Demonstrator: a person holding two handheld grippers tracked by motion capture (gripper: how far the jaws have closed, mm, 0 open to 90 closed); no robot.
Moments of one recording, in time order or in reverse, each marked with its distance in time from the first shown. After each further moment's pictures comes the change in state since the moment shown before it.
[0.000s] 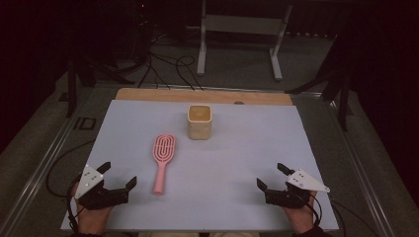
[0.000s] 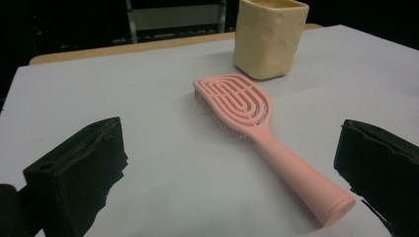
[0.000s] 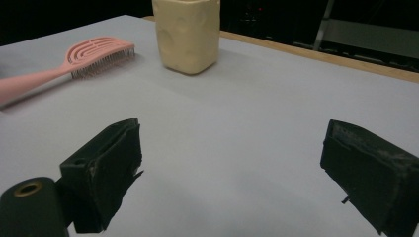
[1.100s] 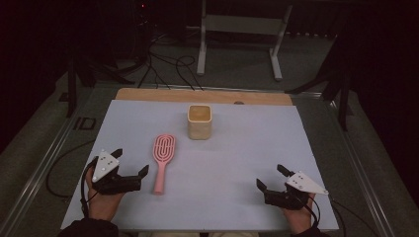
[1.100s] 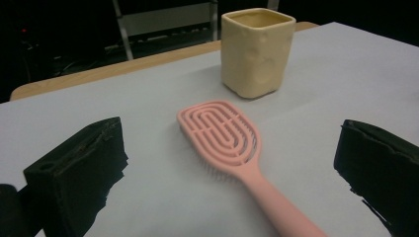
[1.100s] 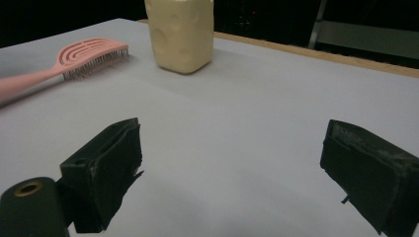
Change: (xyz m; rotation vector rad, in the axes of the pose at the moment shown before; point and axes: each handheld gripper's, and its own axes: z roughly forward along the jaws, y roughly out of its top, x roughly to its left) left arm -0.018 0.042 0.035 0.024 -0.024 0.079; right arm -0.001 -0.011 0.003 -0.020 -0.020 0.019
